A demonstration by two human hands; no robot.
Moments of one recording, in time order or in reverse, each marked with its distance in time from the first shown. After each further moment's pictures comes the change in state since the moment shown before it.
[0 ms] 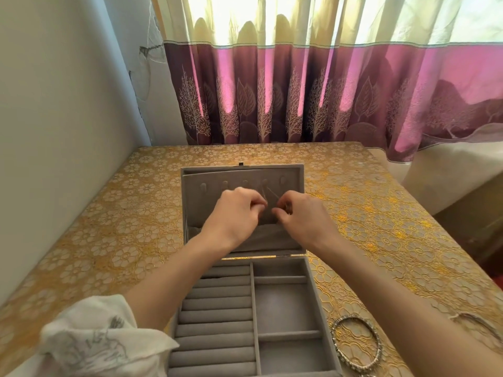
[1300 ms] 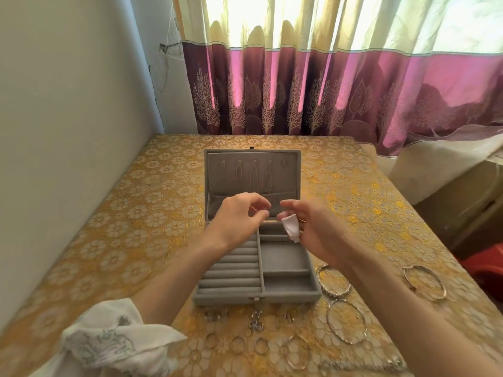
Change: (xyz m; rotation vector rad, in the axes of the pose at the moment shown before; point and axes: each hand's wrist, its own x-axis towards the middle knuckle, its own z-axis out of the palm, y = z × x) left_hand -0.091 0.015 -0.025 -0.090 -0.031 0.046; right_hand -0.094 -0.029 -0.028 1.167 -0.242 0.450
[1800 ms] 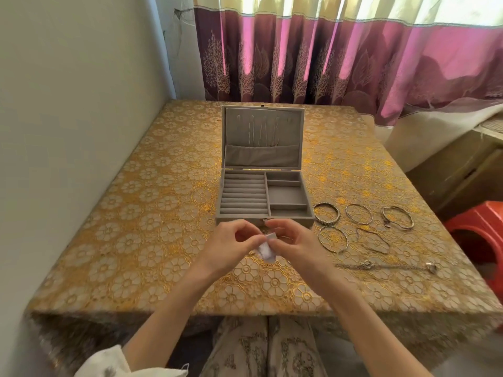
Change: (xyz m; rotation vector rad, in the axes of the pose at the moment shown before) left_hand -0.169 0.003 0.010 -0.295 -0.096 -0.240; right_hand -0.138 0.096 0.030 -0.369 -0.060 -0.165
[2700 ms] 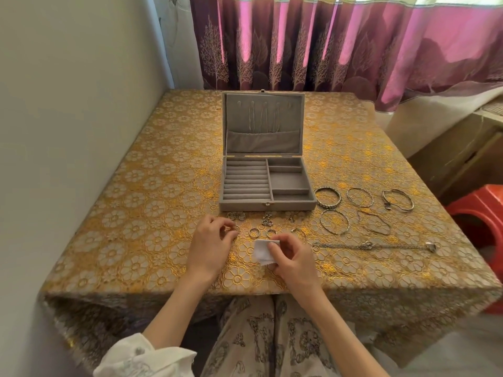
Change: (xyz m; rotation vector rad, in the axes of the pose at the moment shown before) left_hand -0.006 -0.065 0.009 0.341 0.320 -0.025; right_hand -0.030 0.050 0.033 -0.035 0.224 -0.086
